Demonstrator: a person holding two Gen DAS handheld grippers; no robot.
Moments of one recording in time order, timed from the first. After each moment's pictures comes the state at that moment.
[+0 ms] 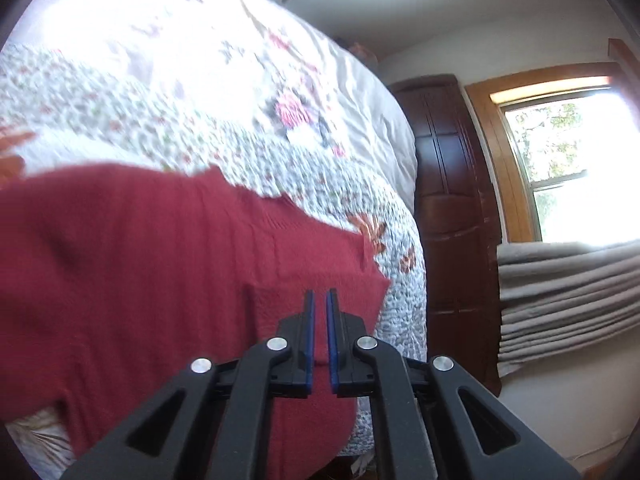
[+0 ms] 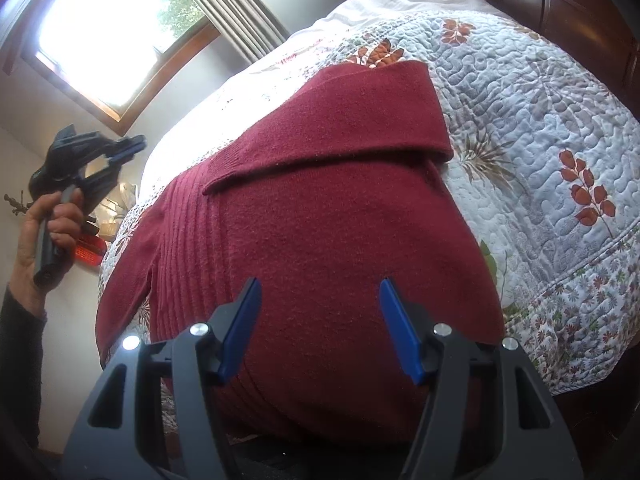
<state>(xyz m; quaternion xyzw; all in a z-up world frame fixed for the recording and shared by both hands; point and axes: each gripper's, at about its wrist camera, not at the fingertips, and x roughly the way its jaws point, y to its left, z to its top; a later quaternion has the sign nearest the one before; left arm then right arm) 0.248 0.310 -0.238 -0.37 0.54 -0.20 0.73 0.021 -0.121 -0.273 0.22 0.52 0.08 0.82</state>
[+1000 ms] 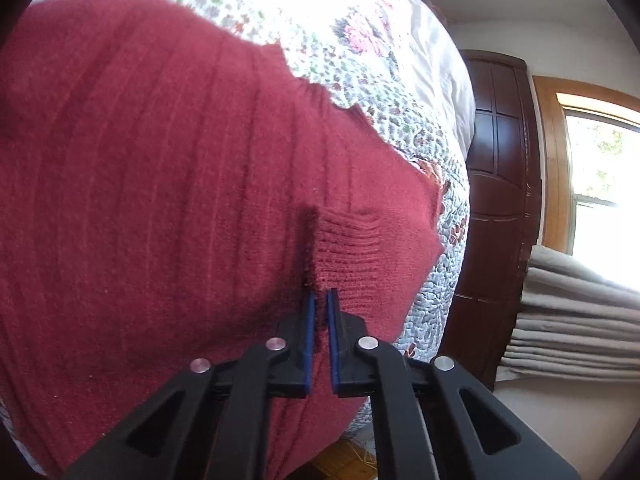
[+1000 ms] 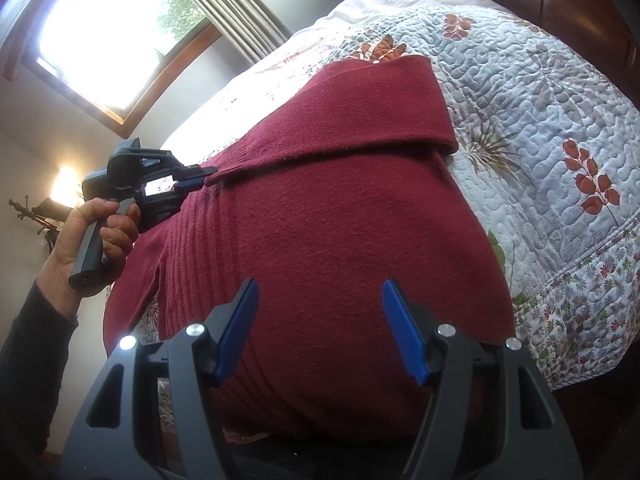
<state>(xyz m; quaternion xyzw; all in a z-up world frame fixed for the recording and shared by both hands) 0.247 0.249 -0.328 -0.38 0.64 -0.16 0.65 0.014 -0.115 -0.273 0.23 0.51 0.09 0.82</state>
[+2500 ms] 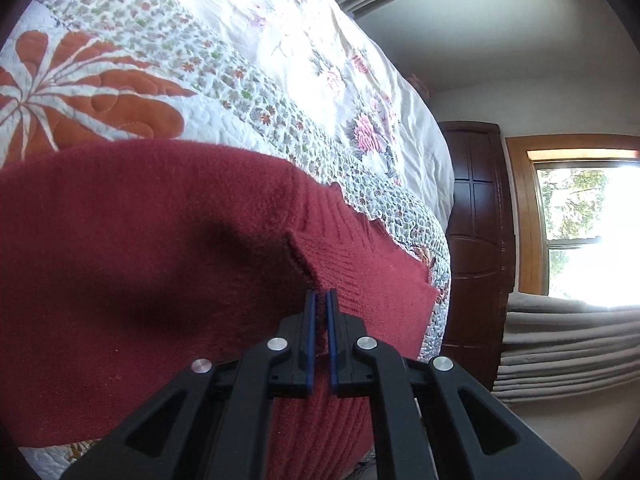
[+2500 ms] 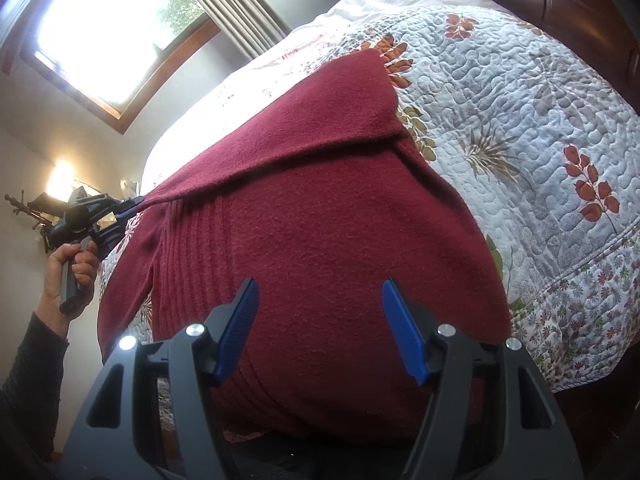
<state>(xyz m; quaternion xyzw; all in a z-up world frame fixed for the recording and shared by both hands) 0.218 0.402 -0.313 -0.42 0.55 -0.12 0.71 0.019 -0.115 -0.279 0.22 0.52 0.08 0.82</state>
